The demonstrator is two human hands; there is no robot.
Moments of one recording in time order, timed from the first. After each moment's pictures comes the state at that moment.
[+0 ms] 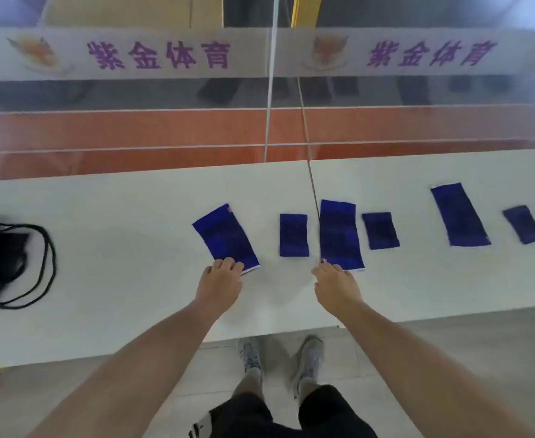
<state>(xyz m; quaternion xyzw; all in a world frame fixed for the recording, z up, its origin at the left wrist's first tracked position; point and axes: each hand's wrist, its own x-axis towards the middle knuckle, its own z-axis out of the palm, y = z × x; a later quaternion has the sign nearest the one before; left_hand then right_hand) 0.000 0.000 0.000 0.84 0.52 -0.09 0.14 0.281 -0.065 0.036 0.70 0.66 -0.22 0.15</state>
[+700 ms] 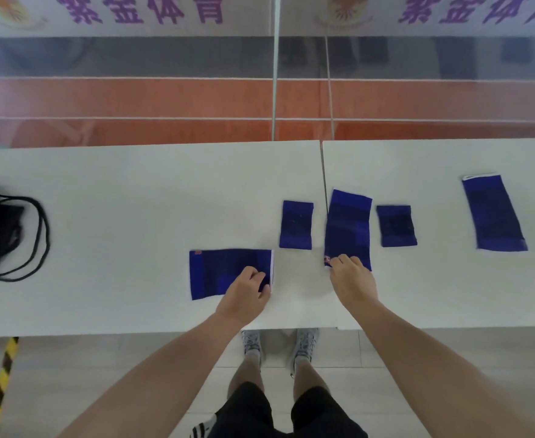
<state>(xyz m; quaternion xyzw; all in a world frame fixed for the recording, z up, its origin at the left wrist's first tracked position) 0.062 -0.051 -0.021 0.75 0.58 0.06 0.32 0.328 -0.057 -0.008 0.73 0.65 -0.19 0.09</state>
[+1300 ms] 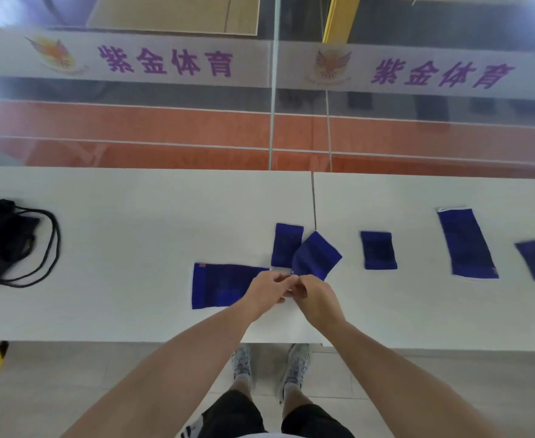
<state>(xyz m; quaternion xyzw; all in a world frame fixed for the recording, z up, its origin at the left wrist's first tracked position) 0.137 -0.015 0.045 0.46 0.59 0.10 0.65 0.290 -0.060 0.042 0.69 0.60 -0.38 -0.14</state>
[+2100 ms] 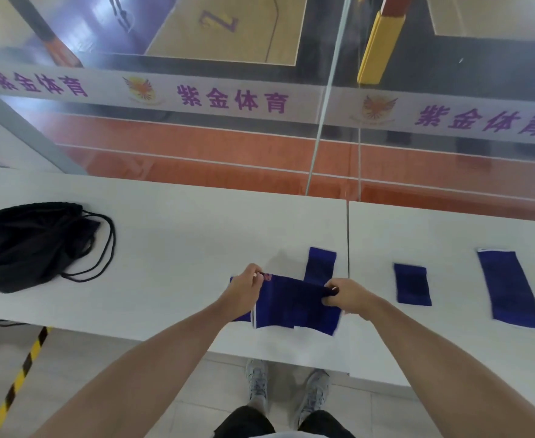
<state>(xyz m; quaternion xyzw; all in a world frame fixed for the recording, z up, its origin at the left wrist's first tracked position) 0.019 0.013 0.091 0.56 0.67 0.09 0.48 0.302 0.024 0.075 0.65 0.53 -0.54 0.04</state>
